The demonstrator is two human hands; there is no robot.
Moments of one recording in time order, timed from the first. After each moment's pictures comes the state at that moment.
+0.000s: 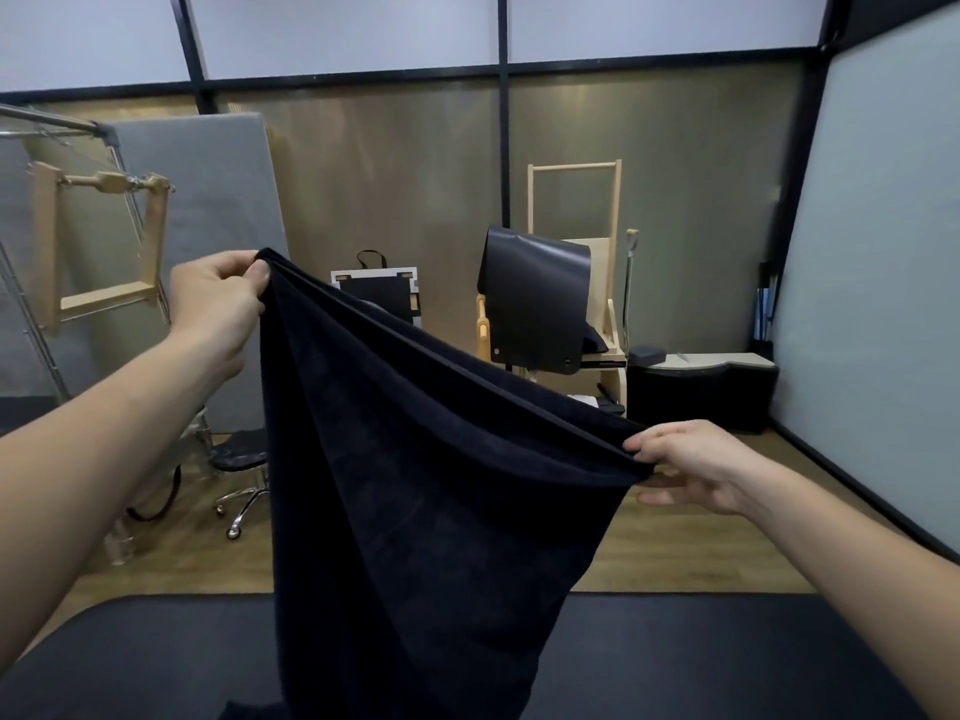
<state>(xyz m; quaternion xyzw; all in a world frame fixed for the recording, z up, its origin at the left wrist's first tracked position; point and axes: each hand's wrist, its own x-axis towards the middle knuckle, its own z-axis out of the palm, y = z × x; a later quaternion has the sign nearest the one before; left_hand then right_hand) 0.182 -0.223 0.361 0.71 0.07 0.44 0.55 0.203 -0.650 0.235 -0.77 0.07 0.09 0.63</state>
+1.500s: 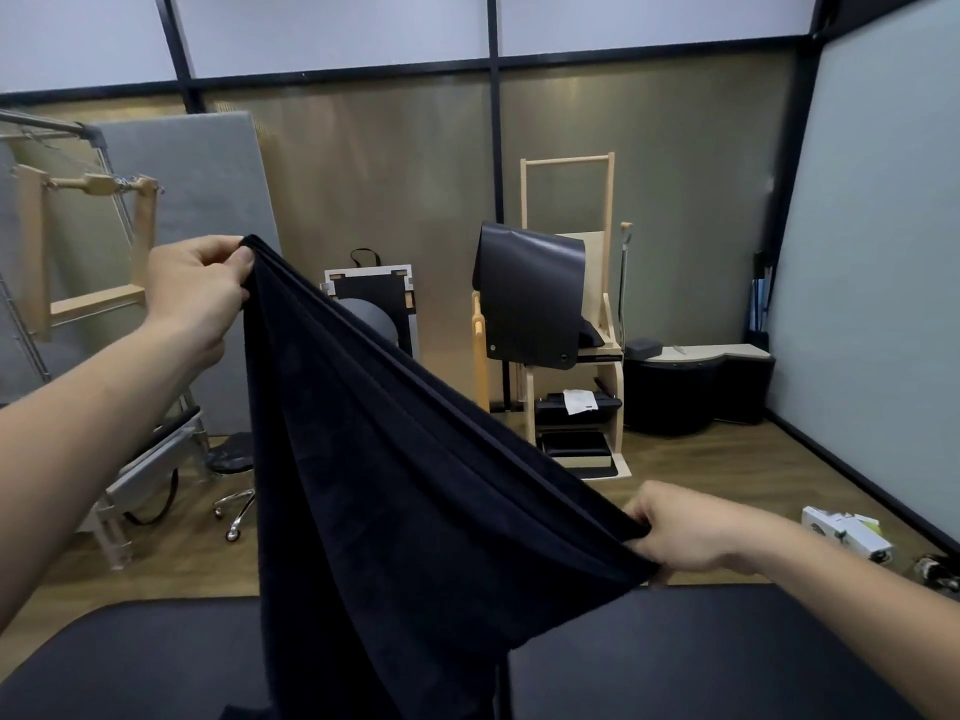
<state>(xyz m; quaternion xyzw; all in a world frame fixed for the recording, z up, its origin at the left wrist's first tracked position) 0.187 -0.224 0.372 0.72 0.04 0.46 0.53 0.147 -0.637 0.219 -0.92 -0.15 0.20 0.29</state>
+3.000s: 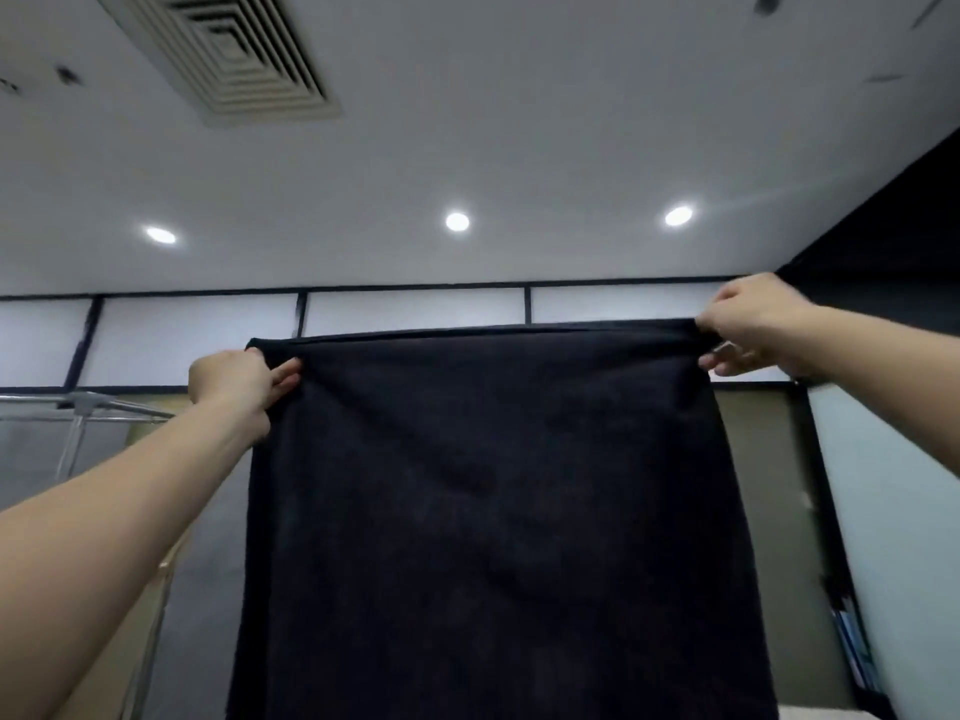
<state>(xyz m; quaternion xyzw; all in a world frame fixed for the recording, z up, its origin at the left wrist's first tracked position) 0.146 -0.206 0.622 0.45 -0.04 0.49 0.75 0.176 -0.651 0.675 -0.78 -0.08 -0.37 0.49</state>
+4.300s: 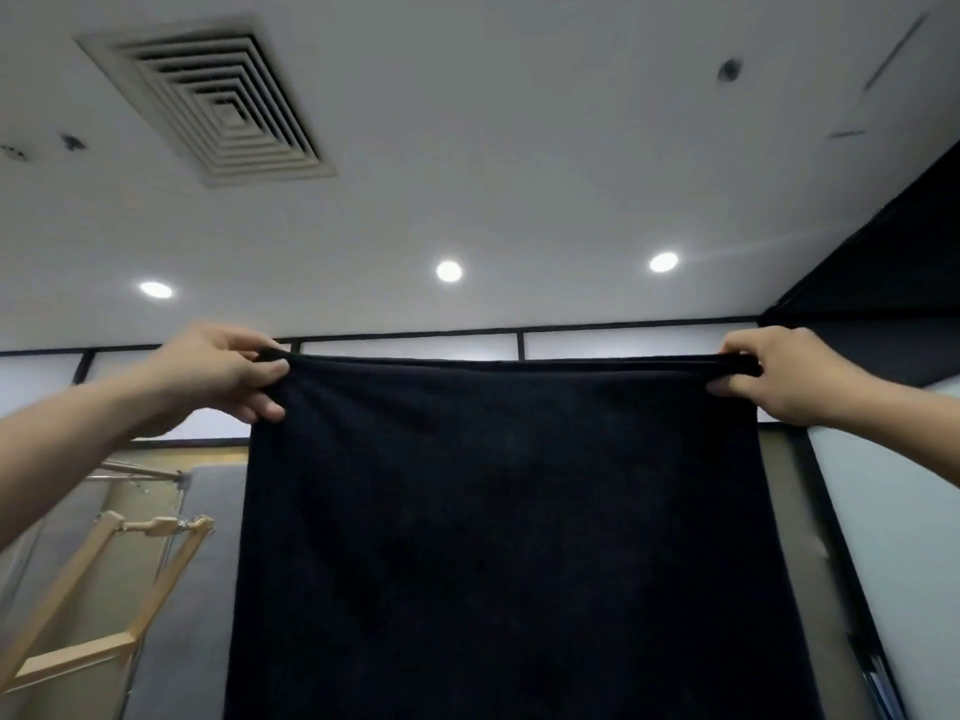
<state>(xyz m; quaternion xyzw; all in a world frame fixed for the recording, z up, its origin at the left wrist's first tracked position) 0.101 -0.211 0.665 0.77 -0.09 0.46 0.43 0.193 -0.701 0.669 -0.83 -0.15 -0.51 0.17</state>
